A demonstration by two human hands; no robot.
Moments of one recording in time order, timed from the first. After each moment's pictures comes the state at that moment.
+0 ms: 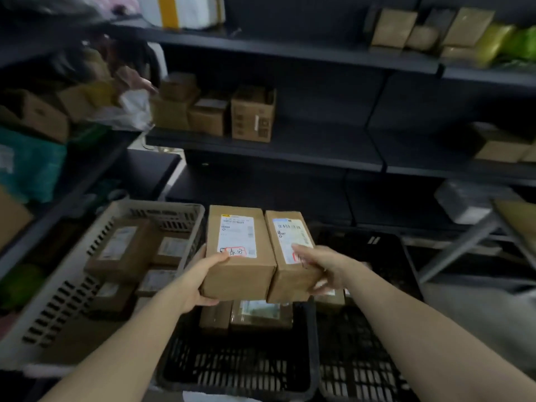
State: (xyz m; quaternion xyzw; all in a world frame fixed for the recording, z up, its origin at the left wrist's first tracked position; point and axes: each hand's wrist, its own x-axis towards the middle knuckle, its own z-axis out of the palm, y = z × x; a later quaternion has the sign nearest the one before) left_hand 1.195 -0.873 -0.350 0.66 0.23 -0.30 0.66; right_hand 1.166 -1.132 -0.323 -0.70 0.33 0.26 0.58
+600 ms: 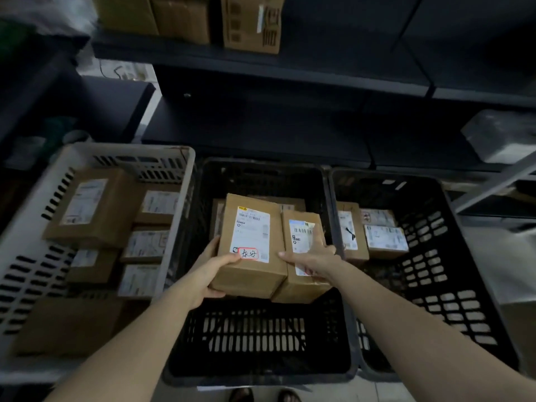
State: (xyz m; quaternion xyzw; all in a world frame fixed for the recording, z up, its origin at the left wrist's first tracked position) left_hand 1.229 -0.854 -0.498 0.68 0.21 -0.40 0.58; right_hand 1.198 -1.084 -0.495 -0.80 0.37 0.31 0.36
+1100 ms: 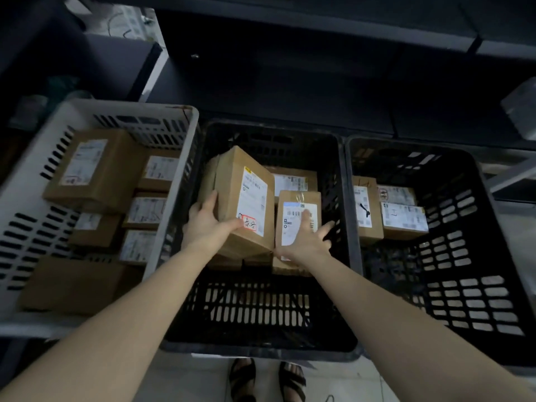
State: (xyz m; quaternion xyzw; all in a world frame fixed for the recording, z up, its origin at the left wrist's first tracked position) left_hand 1.233 -0.865 -0.514 0.87 0.12 -0.22 0.42; right_hand 1.187 -1.051 -0.551 -0.86 0.33 0.30 0.25
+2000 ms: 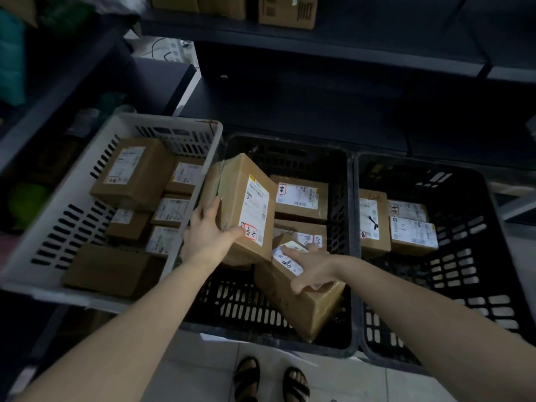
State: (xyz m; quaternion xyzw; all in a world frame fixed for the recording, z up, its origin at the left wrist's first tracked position) left_hand 1.195 -0.855 -0.475 0.92 0.14 -0.16 0.33; right_hand 1.165 -1.081 -0.502 -0.84 -0.02 0.51 0.16
